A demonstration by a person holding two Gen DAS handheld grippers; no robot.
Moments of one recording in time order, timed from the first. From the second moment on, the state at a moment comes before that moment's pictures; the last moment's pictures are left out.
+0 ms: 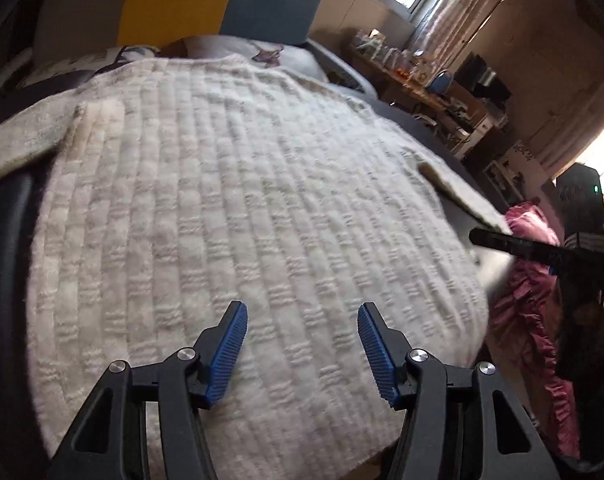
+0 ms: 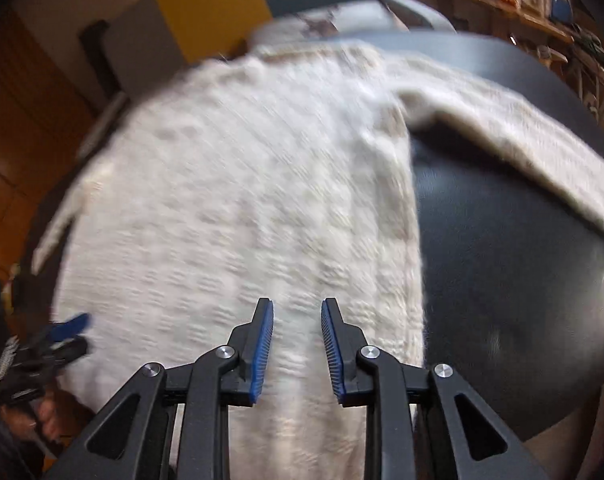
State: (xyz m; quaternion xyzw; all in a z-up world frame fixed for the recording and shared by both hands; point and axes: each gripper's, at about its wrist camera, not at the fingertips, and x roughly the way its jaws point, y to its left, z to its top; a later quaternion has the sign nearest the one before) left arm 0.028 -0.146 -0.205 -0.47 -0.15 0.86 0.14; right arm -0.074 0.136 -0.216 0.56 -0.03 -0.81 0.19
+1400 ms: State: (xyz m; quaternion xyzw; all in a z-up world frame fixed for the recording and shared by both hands) left arm -0.020 -0.522 -0.234 -0.42 -0.26 0.83 -0.26; right arm -0.160 -0.157 -0.219 0.54 0.11 -0.78 0.30
